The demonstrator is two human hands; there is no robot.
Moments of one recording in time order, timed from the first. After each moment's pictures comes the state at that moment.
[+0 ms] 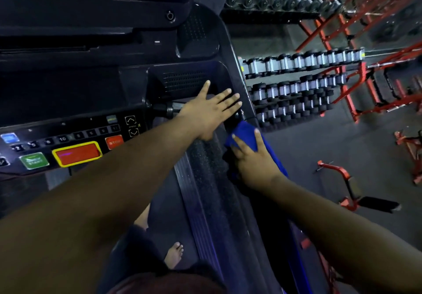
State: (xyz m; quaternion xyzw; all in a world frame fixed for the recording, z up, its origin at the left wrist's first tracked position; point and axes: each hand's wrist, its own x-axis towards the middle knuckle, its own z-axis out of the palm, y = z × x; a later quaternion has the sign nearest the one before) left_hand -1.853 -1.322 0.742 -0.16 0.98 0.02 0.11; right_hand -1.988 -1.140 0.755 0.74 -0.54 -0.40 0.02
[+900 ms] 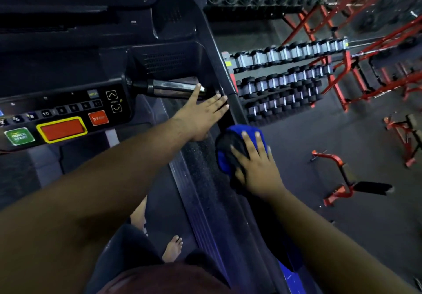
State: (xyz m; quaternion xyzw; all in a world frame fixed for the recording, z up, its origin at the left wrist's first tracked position) left_hand -1.855 -1.248 0.745 -0.16 0.98 0.02 0.12; right_hand -1.997 -1.020 0.750 0.64 -0.76 -0.12 -0.06
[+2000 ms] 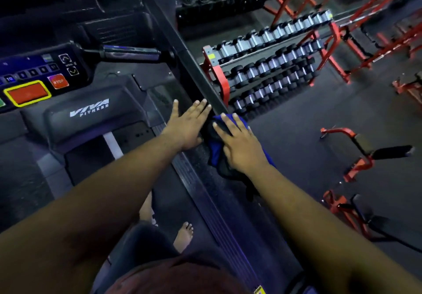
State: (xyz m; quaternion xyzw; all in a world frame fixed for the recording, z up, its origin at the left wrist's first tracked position) left_hand -1.852 -1.057 0.739 -0.24 0.96 0.12 0.11; right_hand -1.986 -0.894 0.747 0.63 -0.77 -0.02 -0.03
